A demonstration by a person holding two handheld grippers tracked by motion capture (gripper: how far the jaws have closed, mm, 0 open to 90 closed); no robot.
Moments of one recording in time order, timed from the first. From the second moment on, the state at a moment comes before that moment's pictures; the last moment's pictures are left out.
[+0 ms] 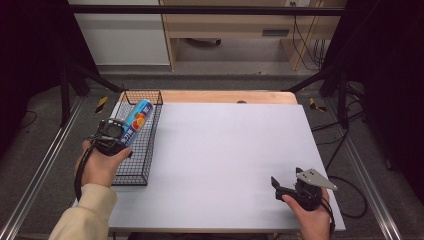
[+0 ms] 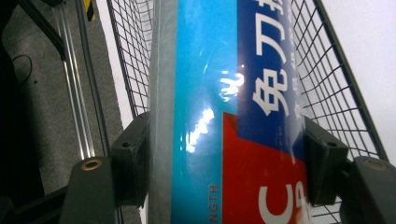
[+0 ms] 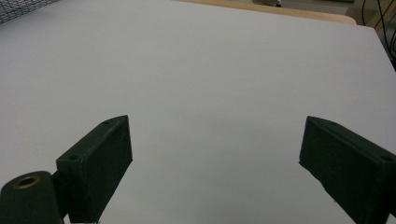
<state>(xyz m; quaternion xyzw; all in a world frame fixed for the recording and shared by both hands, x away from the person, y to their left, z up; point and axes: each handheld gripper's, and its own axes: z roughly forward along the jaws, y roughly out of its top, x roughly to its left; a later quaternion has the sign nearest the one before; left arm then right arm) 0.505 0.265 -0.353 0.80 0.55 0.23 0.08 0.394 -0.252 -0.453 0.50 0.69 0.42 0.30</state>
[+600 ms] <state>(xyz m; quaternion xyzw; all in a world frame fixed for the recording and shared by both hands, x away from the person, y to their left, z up) 0.514 0.267 -0.362 0.80 0.56 0.20 0.05 0.394 -0.252 -0.453 0.50 0.70 0.42 0.30</state>
